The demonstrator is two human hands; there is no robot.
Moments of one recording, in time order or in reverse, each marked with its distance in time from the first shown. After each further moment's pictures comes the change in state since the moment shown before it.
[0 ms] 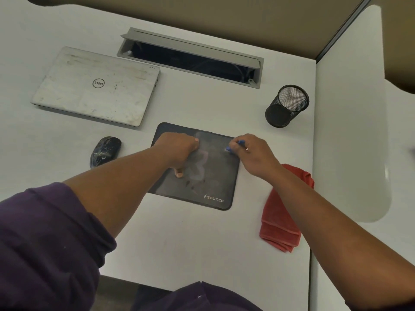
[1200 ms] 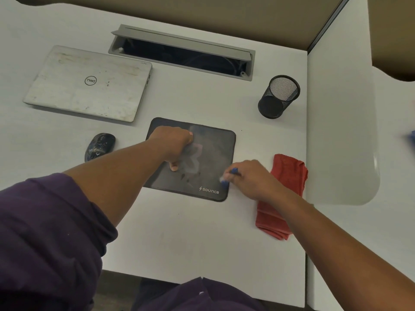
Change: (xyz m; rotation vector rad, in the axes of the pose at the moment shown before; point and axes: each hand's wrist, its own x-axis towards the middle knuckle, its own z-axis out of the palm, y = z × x) left_hand -0.002 0.004 0.000 0.014 -0.006 -0.022; right_hand -0.064 0.008 0.011 -0.151 -0.300 0.040
